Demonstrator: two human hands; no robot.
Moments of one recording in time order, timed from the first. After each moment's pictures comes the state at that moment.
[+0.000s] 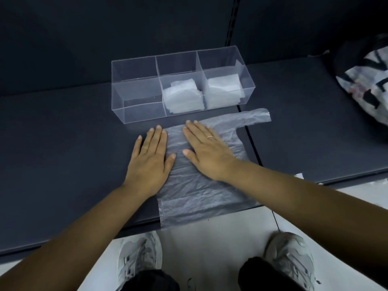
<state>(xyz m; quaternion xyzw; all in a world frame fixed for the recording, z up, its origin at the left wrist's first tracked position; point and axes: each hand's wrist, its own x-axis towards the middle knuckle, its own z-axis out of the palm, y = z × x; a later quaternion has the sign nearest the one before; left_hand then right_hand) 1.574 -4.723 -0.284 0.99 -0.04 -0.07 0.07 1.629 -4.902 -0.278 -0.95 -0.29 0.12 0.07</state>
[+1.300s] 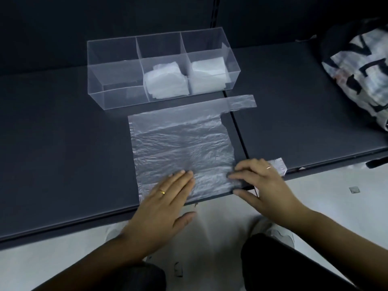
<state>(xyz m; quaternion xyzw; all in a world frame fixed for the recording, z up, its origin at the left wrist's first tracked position) 1.474 -4.776 -0.276 0.95 -0.29 -0.01 0.07 1.526 -5.042 -0.257 -0.93 -0.27 0.05 0.24</state>
